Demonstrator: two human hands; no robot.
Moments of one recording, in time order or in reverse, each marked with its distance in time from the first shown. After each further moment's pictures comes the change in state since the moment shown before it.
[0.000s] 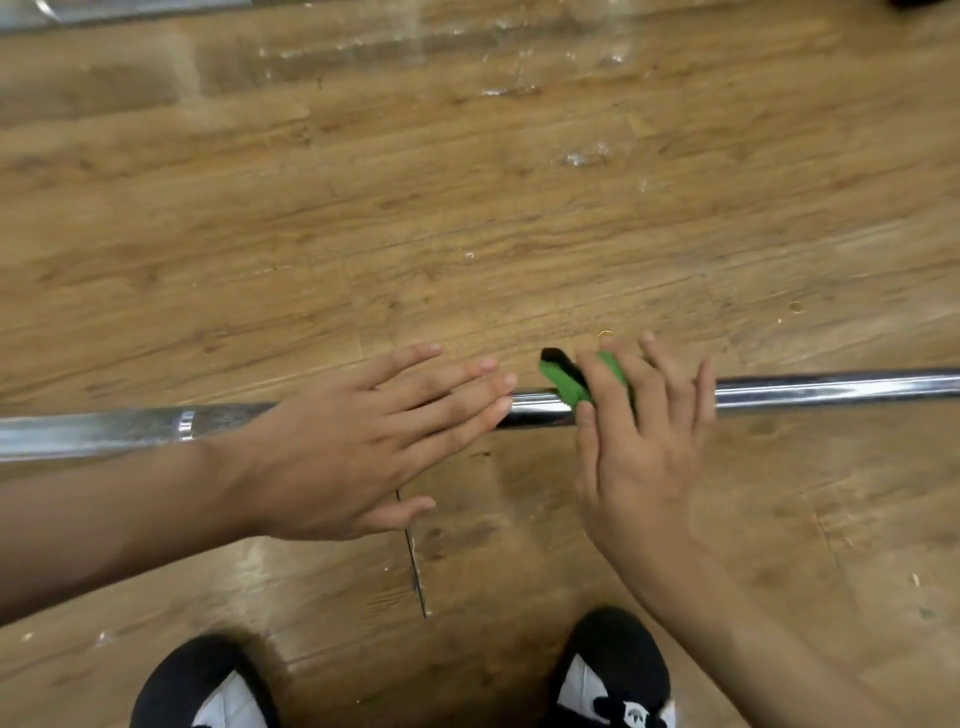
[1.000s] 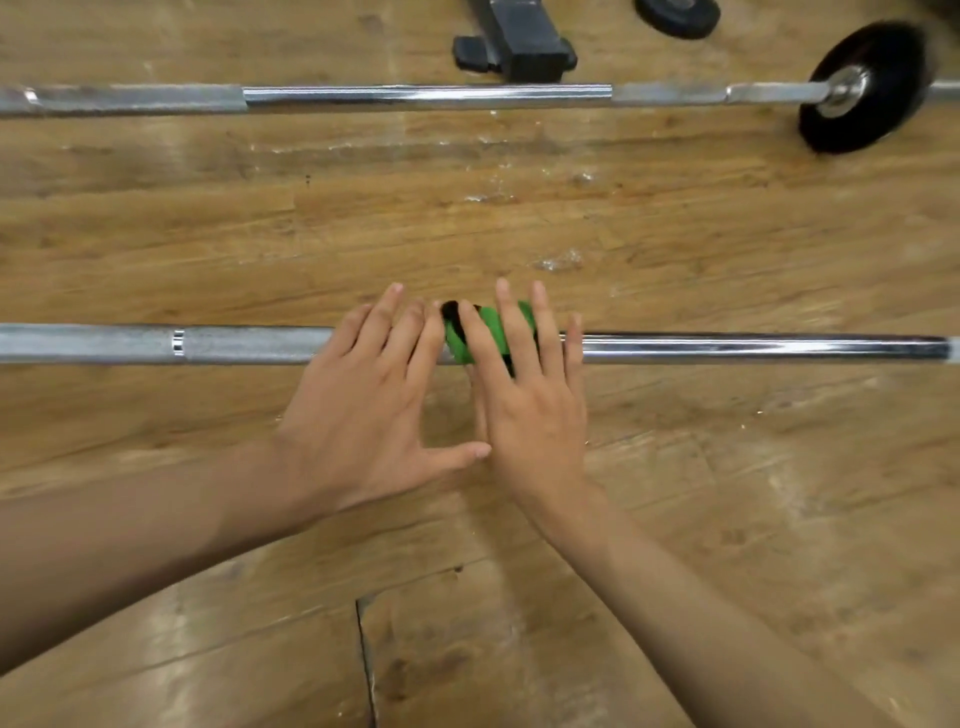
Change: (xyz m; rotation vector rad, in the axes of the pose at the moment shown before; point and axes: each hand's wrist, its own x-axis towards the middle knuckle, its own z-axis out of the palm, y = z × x) left_hand 0.076 -0.064 0.009 0.011 0.018 -0.691; right_hand 0.116 -0.017 0.093 -0.120 0.021 -0.248
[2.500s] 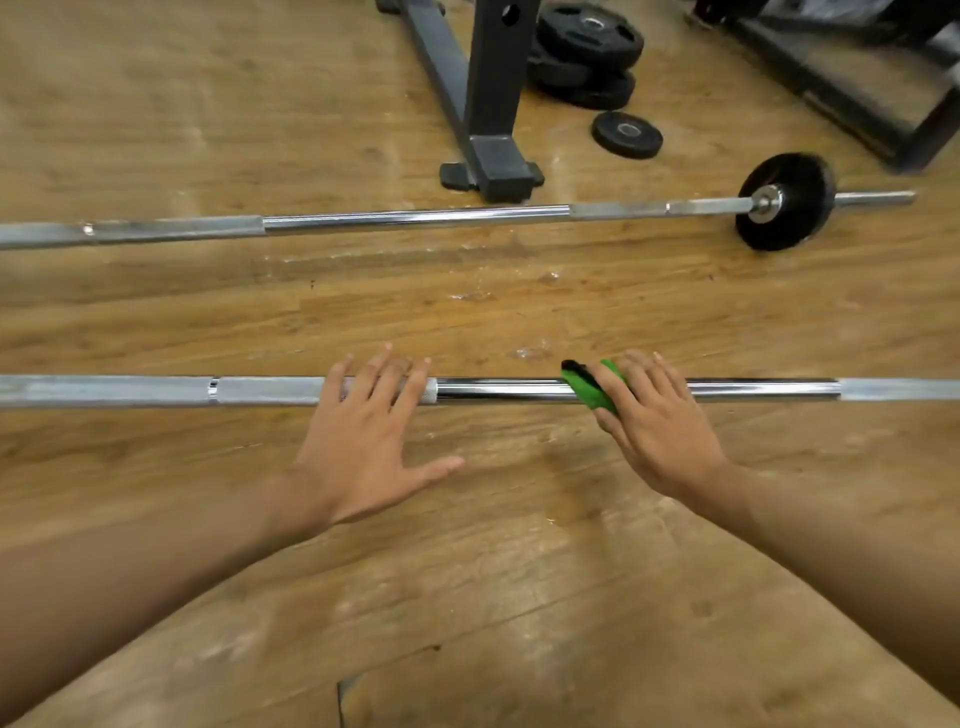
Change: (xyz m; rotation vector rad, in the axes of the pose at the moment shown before) left_hand 0.040 -0.021 0.011 -0.114 0.077 -0.078; right_hand 0.032 0.190 -0.043 -0.200 -0.347 -0.182
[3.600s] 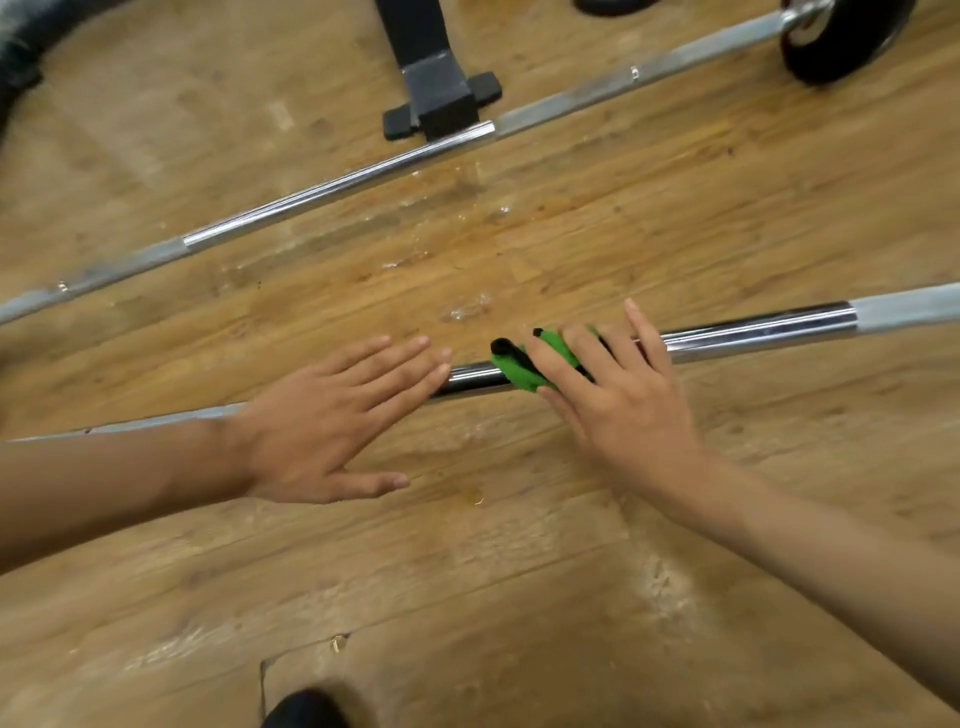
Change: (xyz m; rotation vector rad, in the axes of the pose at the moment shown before) left_hand 0.084 0.095 -0.040 0.194 -0.230 0.635; right_hand -0.042 0.059 0.038 0.181 0.450 0.039
